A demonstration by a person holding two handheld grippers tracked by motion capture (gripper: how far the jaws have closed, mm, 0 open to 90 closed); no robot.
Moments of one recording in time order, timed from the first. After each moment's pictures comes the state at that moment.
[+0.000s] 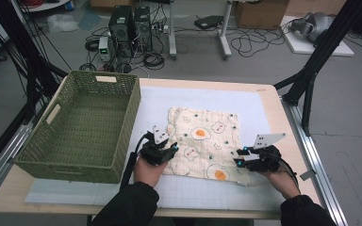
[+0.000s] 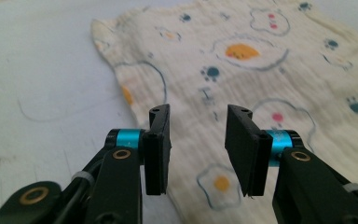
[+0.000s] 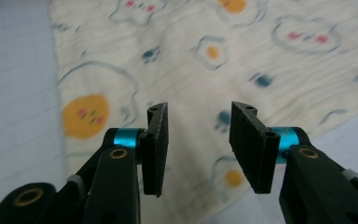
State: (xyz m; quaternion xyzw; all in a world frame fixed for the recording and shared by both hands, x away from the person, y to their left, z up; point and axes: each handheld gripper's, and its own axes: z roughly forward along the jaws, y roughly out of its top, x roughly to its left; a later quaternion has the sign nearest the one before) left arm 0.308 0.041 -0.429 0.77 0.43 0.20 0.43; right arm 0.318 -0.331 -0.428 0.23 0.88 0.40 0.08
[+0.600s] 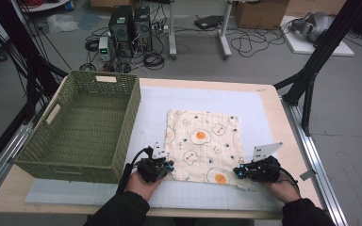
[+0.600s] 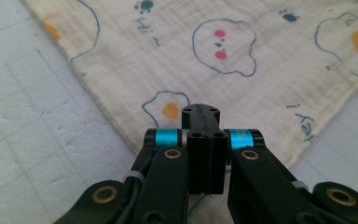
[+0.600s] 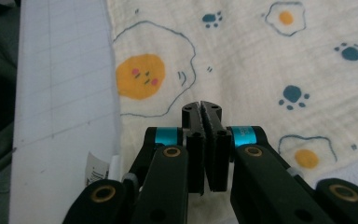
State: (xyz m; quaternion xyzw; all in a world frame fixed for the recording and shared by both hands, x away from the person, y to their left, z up) left arm 0.276 0.053 -0.439 0.83 0.36 0.13 0.41; right arm 0.298 -0.331 -0.439 0.20 0.90 0.40 0.02
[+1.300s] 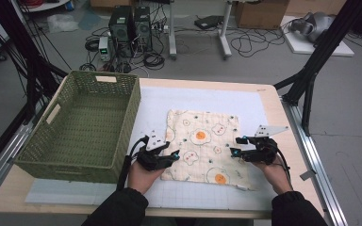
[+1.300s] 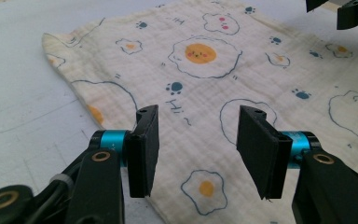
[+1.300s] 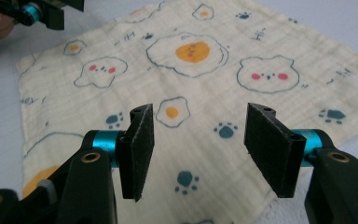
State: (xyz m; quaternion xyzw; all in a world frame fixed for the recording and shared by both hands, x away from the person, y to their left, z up) left arm 0.304 0.055 -0.433 0.78 0.35 0.17 0.48; right arm 0.344 -0.328 -0.426 0.30 0.83 0.47 0.09
